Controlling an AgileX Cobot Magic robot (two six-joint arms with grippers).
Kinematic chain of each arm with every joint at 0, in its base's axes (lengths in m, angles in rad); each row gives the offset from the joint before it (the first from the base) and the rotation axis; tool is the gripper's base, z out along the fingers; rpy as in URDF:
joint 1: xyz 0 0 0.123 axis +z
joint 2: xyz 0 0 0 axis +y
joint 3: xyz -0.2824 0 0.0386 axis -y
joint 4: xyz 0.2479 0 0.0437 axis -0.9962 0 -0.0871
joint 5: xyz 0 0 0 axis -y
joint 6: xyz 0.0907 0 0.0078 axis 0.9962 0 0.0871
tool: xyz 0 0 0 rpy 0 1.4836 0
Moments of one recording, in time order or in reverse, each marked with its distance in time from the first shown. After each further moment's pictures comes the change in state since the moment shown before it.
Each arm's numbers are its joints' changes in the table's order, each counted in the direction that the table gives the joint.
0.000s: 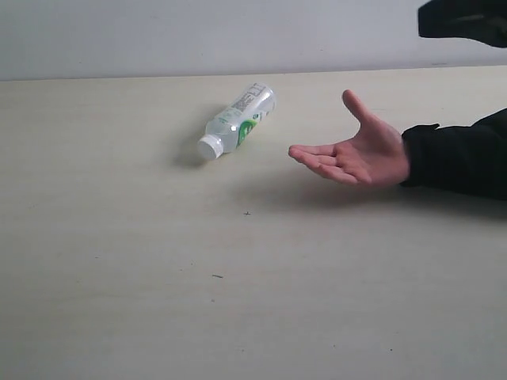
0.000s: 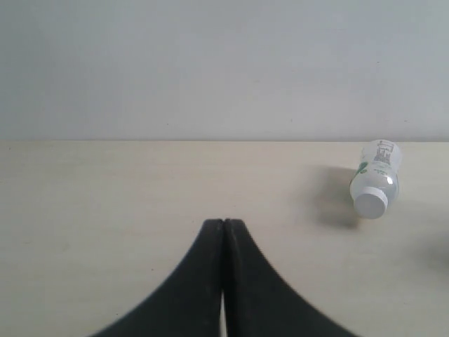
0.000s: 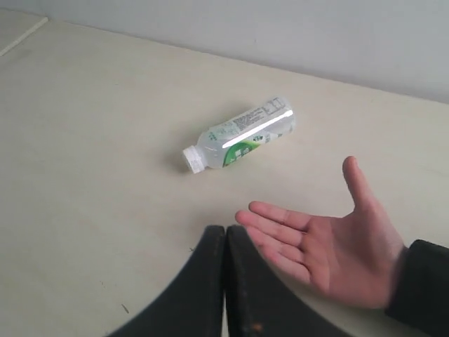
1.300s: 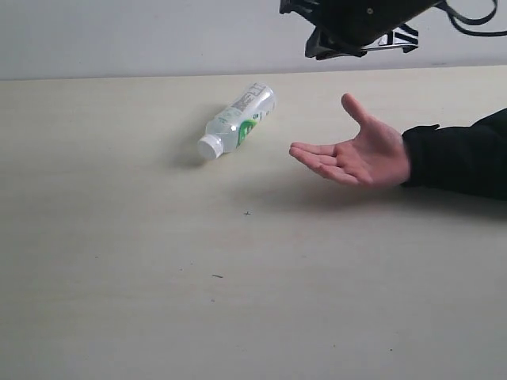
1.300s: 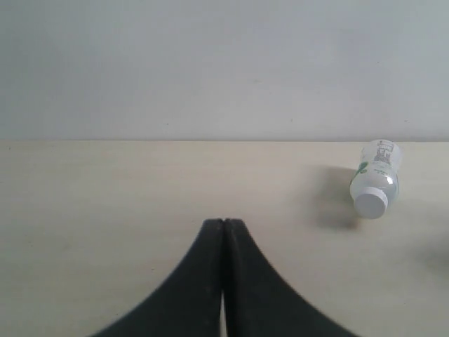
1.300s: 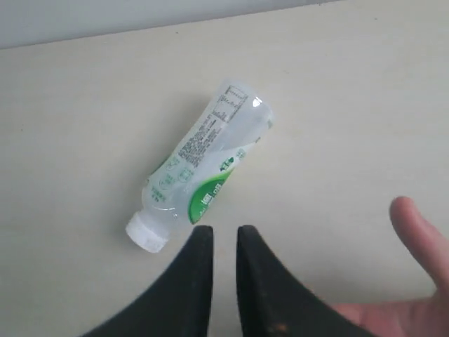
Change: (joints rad) left arm 0.000 0.000 0.000 0.000 0.000 0.000; right arm 0.000 0.754 0.426 0.042 0.130 0.364
